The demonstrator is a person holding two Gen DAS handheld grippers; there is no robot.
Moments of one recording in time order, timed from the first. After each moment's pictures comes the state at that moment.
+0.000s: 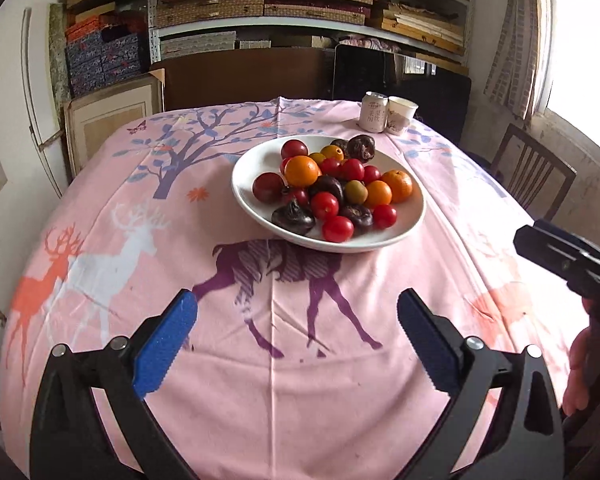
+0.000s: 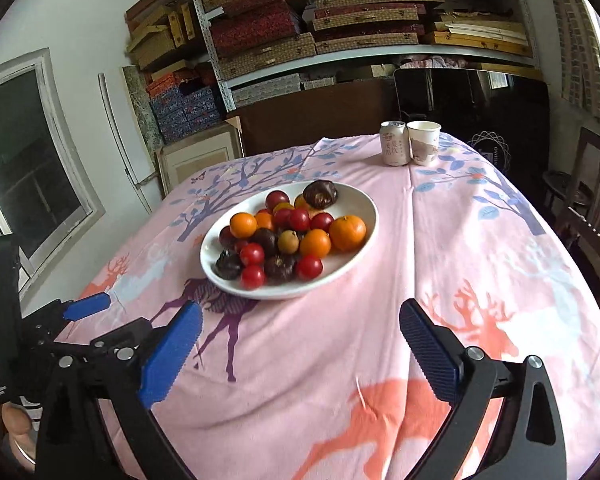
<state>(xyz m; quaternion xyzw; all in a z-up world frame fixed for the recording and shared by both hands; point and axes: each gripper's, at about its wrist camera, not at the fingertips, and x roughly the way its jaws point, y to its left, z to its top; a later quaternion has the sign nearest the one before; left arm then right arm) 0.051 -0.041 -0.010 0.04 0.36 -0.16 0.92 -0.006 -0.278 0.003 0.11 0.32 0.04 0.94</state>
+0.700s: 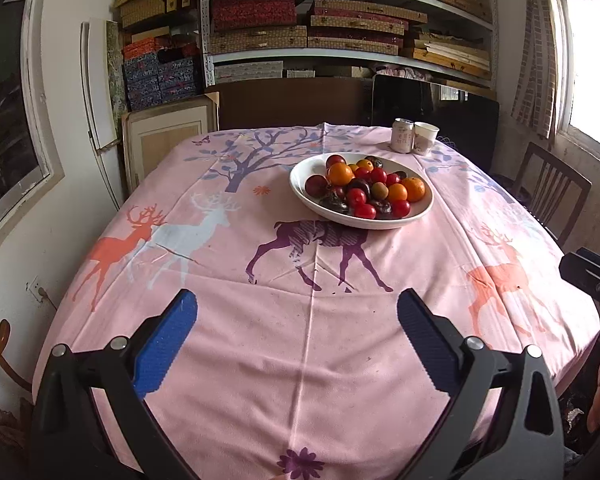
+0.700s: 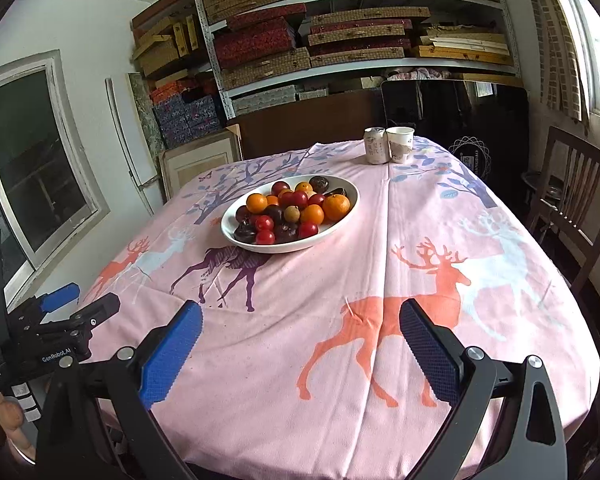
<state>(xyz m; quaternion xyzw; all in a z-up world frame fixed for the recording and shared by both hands) -0.063 -0.006 0.016 0.04 0.31 -0.08 0.95 -0.114 -0.270 0.018 0.11 0.29 0.03 0.95</state>
